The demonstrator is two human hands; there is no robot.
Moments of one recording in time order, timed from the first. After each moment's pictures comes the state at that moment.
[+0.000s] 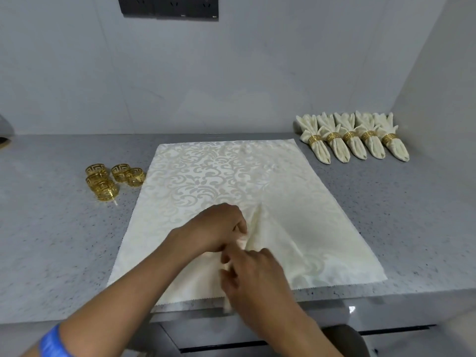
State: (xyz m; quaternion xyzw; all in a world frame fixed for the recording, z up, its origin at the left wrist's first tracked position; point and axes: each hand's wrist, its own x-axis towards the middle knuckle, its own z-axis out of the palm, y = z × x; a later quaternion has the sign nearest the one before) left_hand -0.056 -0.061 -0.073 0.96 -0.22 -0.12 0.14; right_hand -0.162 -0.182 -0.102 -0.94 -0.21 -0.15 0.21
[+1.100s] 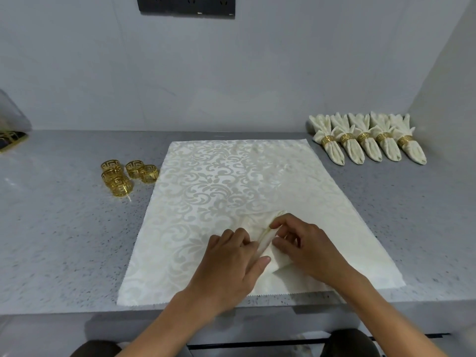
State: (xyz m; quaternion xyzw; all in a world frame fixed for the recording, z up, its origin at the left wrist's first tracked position) left_hand -0.127 -0.052 -0.123 0.96 -0.24 0.08 0.15; right_hand -0.095 -0.259 -0.115 -0.91 -0.18 -0.03 0.38
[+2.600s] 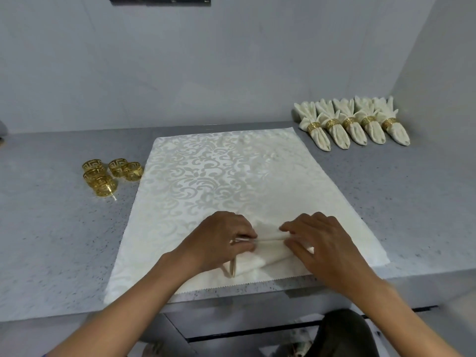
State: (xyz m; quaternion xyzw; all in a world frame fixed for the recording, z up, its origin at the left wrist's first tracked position) left_hand -0.083 -0.047 -0.115 0.89 -0.37 0.04 0.27; right_hand -0.132 -0.296 -0.124 -0.94 -0.23 -0.20 0.15
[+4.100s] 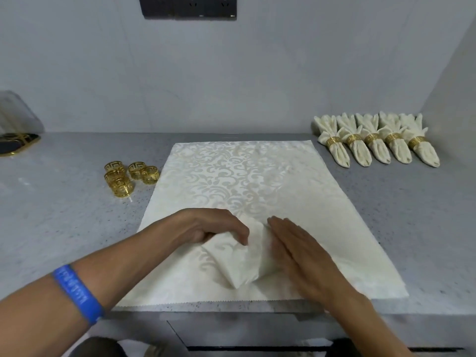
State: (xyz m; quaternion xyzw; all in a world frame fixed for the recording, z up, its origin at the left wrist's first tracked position) left_hand -0.047 -0.046 -0.058 0.80 0.06 -0.40 0.44; right_hand -0.111 -0.259 -0.120 -0.96 -0.18 -0.02 0.22
